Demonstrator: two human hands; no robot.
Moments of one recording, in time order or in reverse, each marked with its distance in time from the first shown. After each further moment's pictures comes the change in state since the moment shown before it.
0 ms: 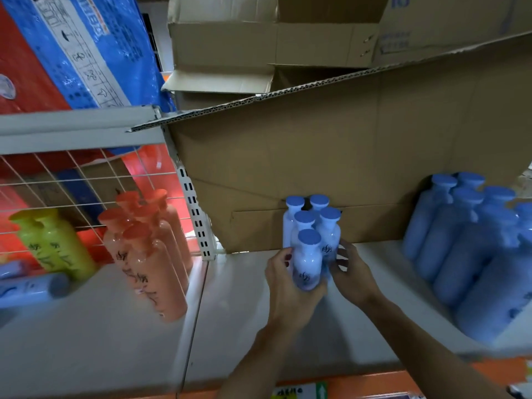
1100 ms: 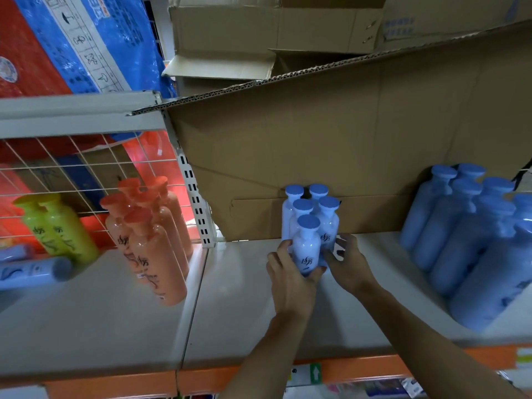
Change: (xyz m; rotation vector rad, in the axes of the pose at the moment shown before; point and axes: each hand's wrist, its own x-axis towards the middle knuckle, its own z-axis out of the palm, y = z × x) left_hand -0.005 -0.008 0.018 0.244 0.076 -0.106; right_hand -0.001 0.002 0.002 -0.002 0.006 0.103
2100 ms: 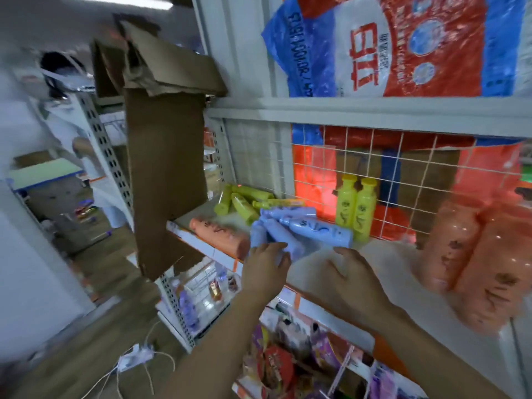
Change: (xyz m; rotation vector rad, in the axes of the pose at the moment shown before) left_hand -0.035 -0.193 -0.568 0.671 0.345 -0.189; right_hand -0.231 -0.219 0.425 -0.227 -0.579 -0.617
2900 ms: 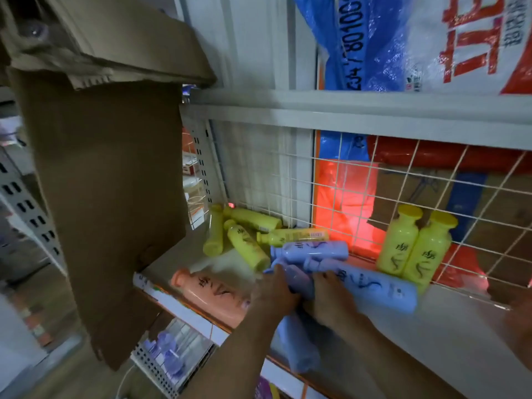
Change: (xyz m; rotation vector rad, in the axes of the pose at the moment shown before) left_hand 0.187 -0.104 0.061 0.152 -0.527 -0.192; right_hand 0.200 -0.004 0.161 -0.300 -0.127 0.105
